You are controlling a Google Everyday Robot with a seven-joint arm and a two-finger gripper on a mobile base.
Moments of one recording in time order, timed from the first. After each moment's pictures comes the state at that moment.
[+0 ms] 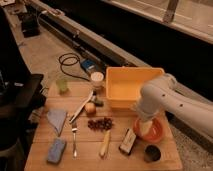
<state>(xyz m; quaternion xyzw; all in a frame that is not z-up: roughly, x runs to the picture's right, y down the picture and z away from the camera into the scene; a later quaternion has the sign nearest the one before) 0.149 0.167 0.698 -0.29 -0.10 -0.12 0.94</state>
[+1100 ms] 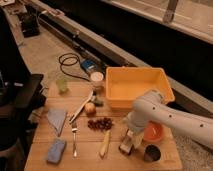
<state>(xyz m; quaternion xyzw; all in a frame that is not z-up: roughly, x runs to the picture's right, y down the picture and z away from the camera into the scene) 0.122 0.236 0.722 -0.34 -0.18 -0.21 0.90</state>
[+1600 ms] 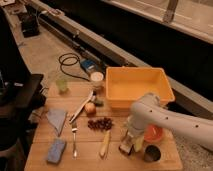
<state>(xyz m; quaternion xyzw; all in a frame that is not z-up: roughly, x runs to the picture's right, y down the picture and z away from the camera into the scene) 0.128 0.245 0.727 -0.33 -0.12 -0.16 0.92</state>
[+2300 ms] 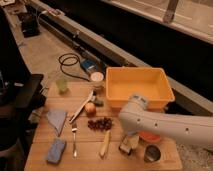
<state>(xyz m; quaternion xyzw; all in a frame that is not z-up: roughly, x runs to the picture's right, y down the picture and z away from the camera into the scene) 0.125 0.235 0.732 -0.30 -0.03 -0.14 0.94</state>
